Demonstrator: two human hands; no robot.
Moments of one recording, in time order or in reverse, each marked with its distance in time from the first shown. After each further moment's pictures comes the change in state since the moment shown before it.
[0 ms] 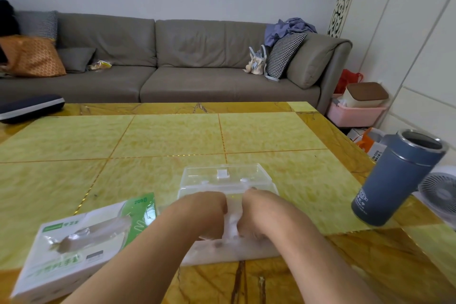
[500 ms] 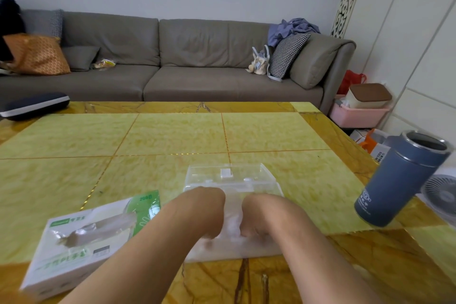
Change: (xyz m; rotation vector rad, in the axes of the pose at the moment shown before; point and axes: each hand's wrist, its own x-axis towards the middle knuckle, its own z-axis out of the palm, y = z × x) left_hand -0.013 -0.004 -0.002 0.092 0.046 -0.071; right_hand 0.004 -0.009 -0.001 -0.154 -0.186 -0.009
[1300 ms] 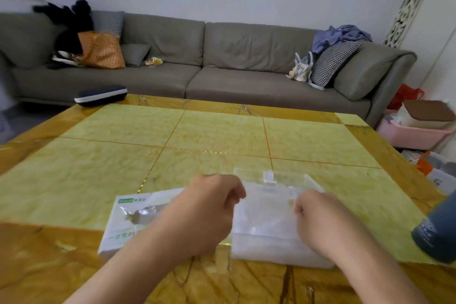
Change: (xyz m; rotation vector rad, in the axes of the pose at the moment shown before) left_hand -0.078 -0.076 0.008 -0.505 0.546 0.131; right_hand -0.042 0.002 0.017 0.176 0.607 -0.022
